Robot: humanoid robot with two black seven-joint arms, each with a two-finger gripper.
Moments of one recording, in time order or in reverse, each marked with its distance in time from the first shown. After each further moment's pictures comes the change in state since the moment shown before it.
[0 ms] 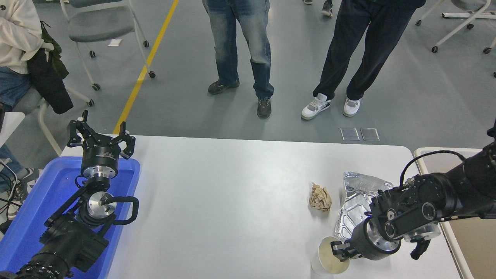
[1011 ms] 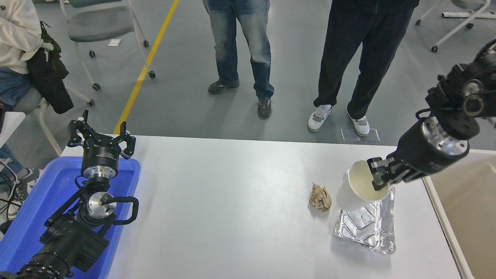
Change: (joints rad) left arm 0.000 0.000 0.000 0.000 0.000 0.000 0.000; right arm 0.853 -0.240 -0.113 0.093 0.004 0.686 0.002
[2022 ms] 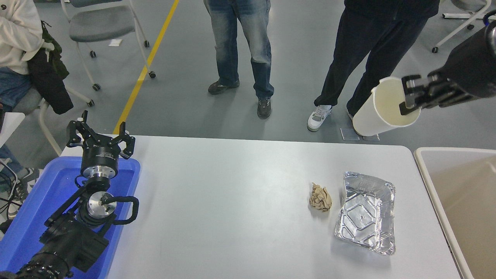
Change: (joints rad) left arm 0.000 0.000 0.000 0.000 0.000 0.000 0.000; right arm 0.221 -0.116 -0.129 -0.101 0.100 -0.210 -0.009
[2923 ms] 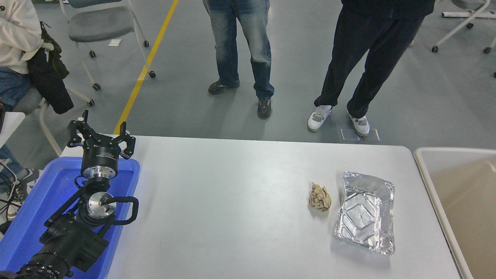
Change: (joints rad) left arm 0.000 0.000 0.000 0.000 0.000 0.000 0.000; right arm -1.116 -0.345 0.701 -0.690 0.296 -0.833 -0.001
